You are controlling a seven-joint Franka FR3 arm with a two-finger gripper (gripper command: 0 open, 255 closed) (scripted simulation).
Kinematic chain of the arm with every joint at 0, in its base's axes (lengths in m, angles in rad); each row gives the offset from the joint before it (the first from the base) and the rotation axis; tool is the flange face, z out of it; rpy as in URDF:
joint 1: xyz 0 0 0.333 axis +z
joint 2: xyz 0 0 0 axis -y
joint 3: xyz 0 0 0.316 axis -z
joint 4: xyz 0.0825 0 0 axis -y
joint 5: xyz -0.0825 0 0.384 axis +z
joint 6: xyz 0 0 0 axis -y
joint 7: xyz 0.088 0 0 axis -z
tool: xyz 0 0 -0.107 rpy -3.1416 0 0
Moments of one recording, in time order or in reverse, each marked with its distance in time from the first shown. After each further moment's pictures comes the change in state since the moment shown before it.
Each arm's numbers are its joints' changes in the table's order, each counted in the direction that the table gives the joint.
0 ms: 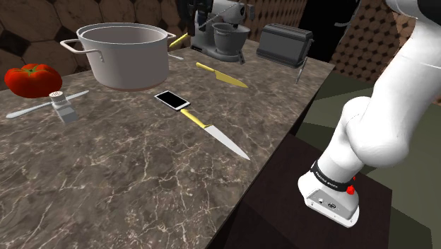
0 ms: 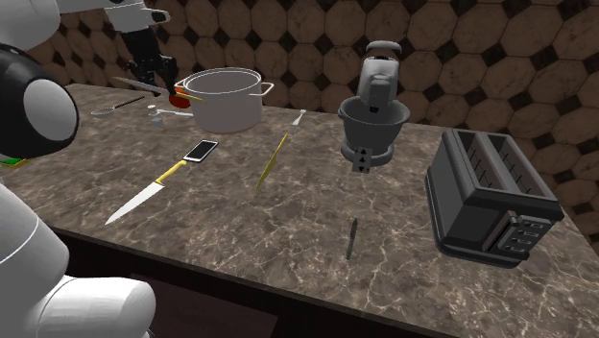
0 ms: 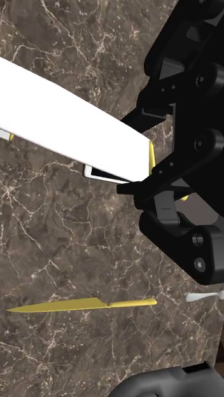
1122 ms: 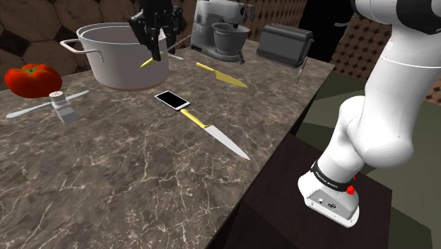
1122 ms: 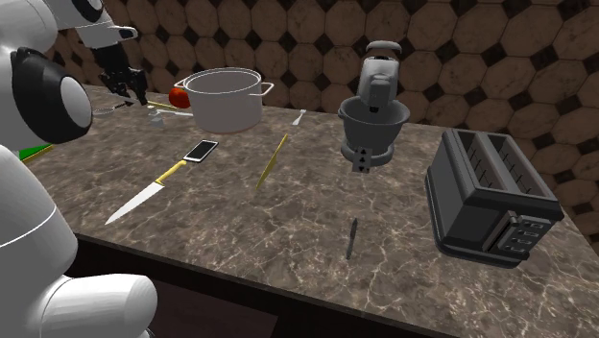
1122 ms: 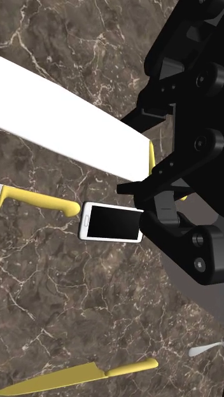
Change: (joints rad) arm 0.112 -0.156 -0.094 0.087 -0.021 0.042 0.211
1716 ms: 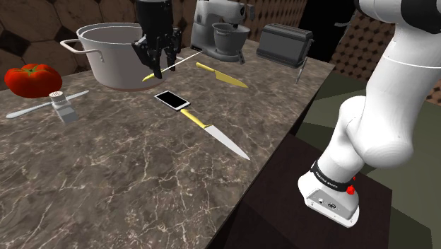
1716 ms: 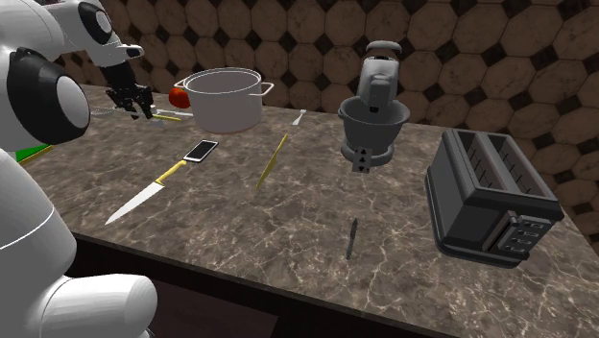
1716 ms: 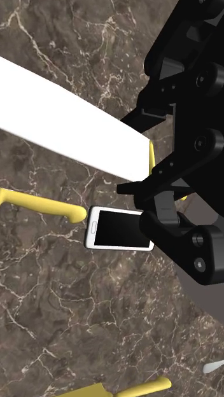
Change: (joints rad) arm -0.004 0.020 0.002 -0.149 0.003 0.128 0.012
